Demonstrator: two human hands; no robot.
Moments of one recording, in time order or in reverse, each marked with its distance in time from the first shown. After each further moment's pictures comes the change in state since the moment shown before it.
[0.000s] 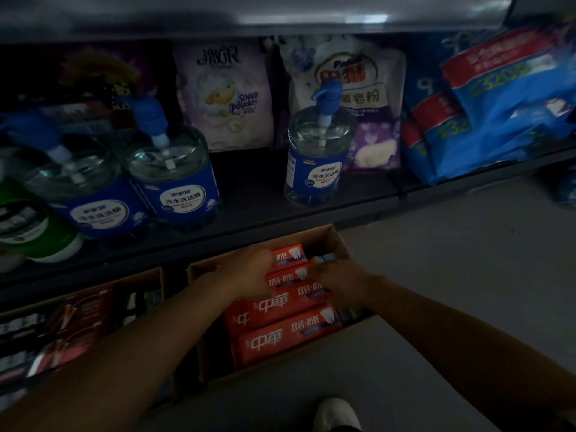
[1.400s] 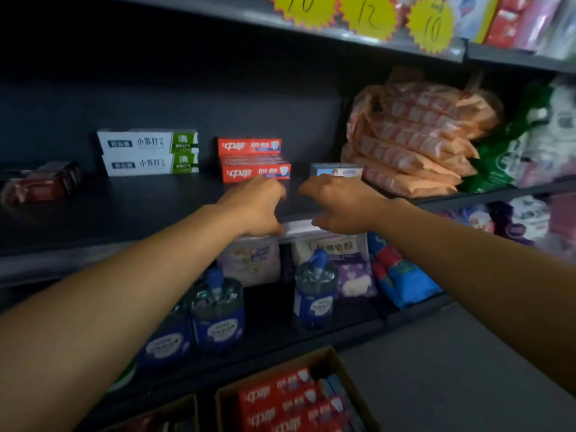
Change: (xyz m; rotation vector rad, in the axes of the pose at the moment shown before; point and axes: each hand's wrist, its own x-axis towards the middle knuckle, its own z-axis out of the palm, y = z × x) left_hand -0.167 0.074 -0.312 0.272 0.762 0.095; right_hand -0.120 -0.077 -0.410 -0.349 0.653 0.256
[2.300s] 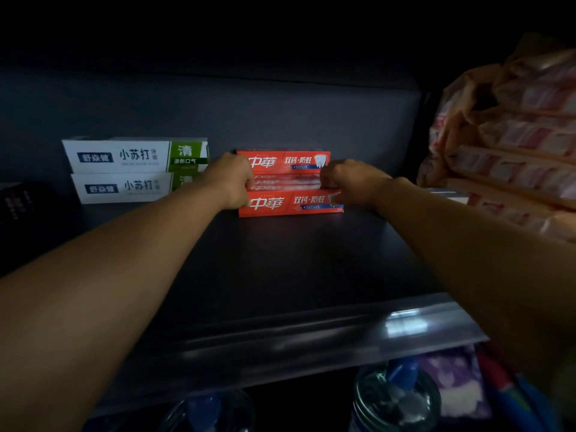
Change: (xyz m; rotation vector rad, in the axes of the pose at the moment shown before) left_hand 0.205 -0.170 0.070 0.042 0.159 -0.331; right_hand 0.271 0.127 0.128 0.067 0.046 0.054
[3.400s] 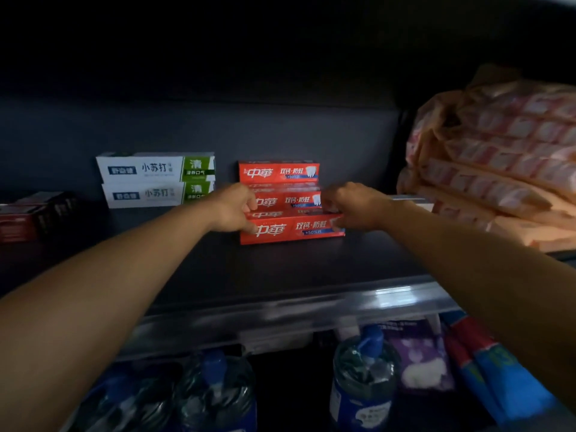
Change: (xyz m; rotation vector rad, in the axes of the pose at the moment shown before) left_hand -0.065 0.012 -0.037 -0.225 -0.248 0.026; right_hand -0.074 -0.012 -0.032 0.010 -0.041 -0.089
